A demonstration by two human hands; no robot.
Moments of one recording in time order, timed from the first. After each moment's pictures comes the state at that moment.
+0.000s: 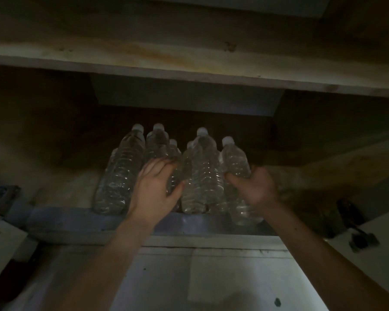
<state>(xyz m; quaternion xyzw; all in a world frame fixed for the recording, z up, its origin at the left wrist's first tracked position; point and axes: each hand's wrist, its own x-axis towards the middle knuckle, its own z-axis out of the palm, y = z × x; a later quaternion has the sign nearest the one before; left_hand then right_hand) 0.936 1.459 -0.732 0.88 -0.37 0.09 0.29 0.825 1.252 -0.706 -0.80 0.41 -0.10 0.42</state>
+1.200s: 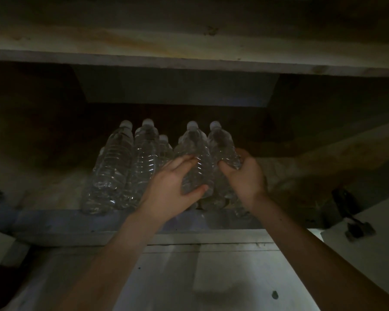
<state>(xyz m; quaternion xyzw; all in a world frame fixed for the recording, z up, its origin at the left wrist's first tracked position) 0.918 1.424 -0.724 0.83 -0.44 0.01 0.35 0.830 1.252 -0.713 -0.78 0.30 -0.20 0.51</state>
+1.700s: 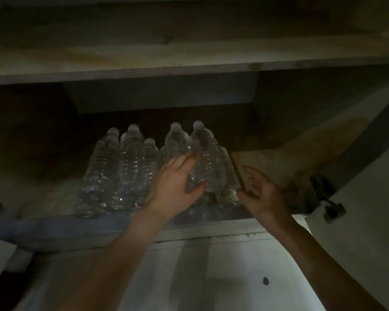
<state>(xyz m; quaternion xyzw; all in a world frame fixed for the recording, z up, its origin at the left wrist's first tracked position) 0.891 1.389 -0.717 0.83 -0.48 0.02 0.29 0.732 1.226 -0.737 -0.80 0.25 -0.20 0.50</state>
